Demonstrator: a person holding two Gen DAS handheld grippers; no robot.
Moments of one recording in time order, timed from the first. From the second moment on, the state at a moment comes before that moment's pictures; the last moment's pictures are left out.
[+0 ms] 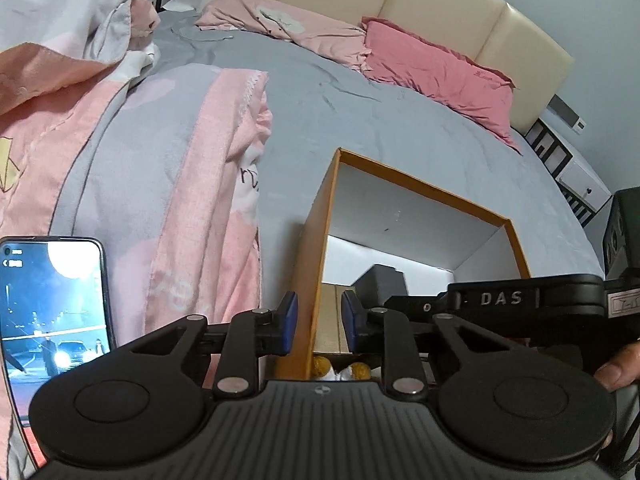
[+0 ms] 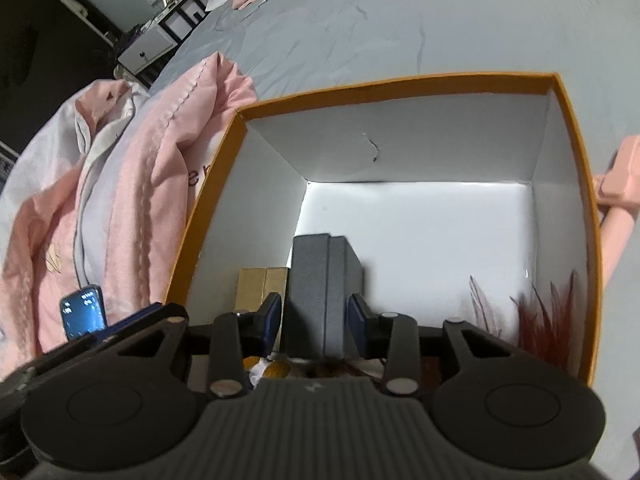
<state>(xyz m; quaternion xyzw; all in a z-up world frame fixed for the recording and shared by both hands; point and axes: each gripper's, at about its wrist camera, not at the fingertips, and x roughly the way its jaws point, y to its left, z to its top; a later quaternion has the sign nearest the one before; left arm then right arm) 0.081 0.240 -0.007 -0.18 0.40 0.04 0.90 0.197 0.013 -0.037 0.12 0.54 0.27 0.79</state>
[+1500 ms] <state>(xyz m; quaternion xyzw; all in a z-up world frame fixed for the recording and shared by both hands) 0.054 0.125 0.046 -0.06 0.38 -0.02 0.92 0.102 -0.071 0.031 0.04 0.38 0.31 0.87</state>
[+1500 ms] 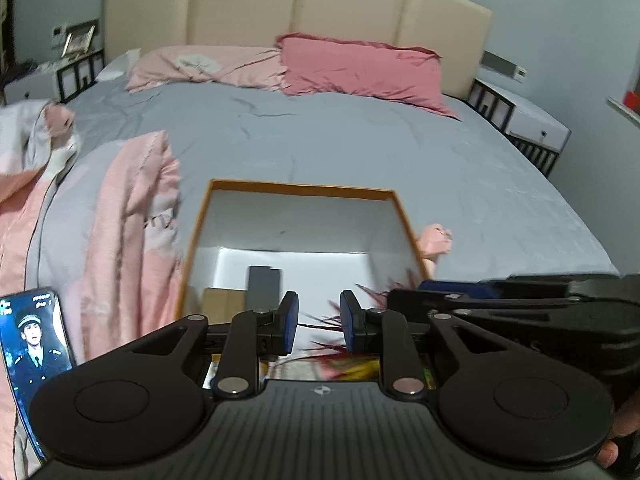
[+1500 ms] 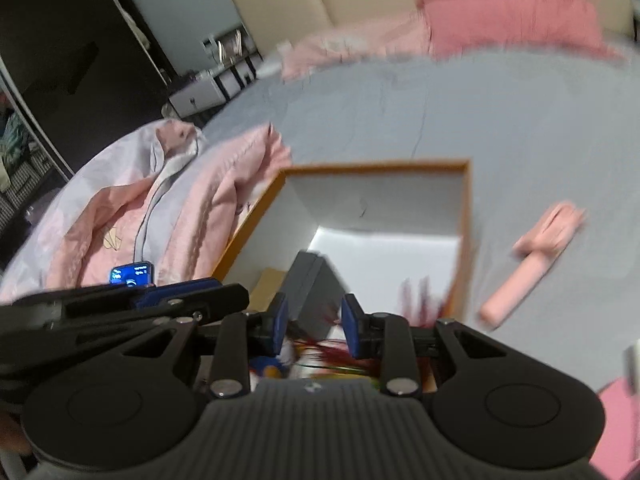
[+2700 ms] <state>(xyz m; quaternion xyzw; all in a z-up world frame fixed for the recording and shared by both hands) 0.048 -0.054 -0.016 -0.02 0.47 -0.22 0.85 0.045 -0.300 -0.020 -0.07 0.49 0.11 0.87</state>
